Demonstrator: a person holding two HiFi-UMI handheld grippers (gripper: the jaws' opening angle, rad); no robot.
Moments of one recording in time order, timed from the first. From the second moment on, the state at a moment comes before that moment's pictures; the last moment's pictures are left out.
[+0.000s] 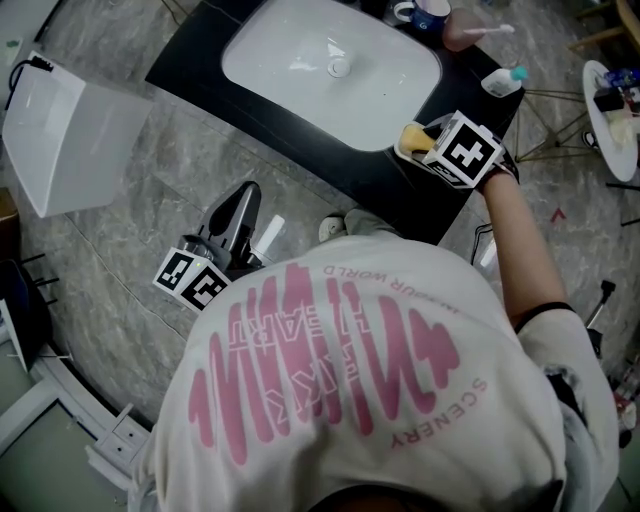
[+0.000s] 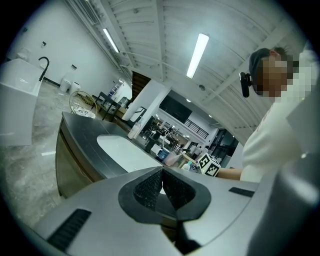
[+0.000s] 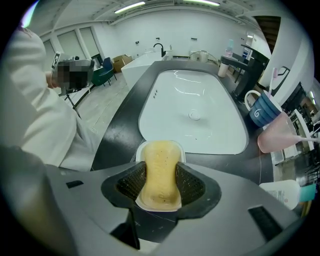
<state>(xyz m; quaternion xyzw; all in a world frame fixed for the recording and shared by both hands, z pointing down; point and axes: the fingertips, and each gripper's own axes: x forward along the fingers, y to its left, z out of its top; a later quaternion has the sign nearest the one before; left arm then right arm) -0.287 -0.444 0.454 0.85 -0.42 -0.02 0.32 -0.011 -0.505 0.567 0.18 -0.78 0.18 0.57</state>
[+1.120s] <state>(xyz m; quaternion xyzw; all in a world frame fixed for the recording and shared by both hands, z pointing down) -0.170 -0.491 0.394 0.92 -0.25 -0.03 0.29 -0.021 -0.477 0.376 0.33 -0.85 0.39 -0.11</state>
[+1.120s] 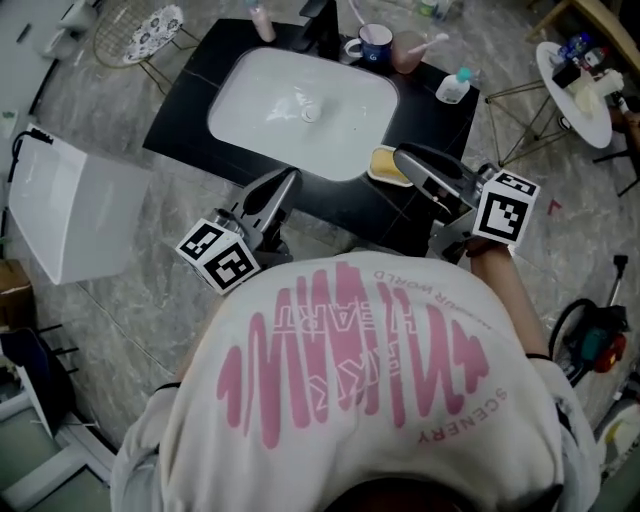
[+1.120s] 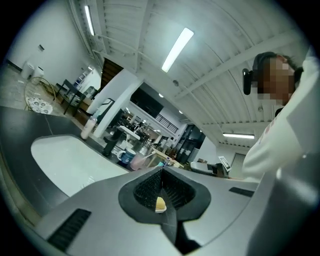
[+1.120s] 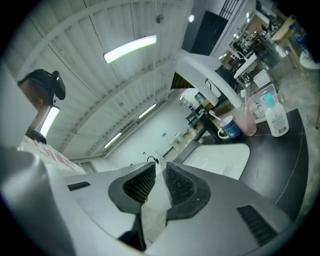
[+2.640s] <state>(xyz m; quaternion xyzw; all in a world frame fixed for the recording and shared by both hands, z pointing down) -0.113 -0.473 0.386 0.95 -0.16 -0.02 0.28 -0.002 -0.461 0.389 0.42 -0.85 0.31 -0.06</state>
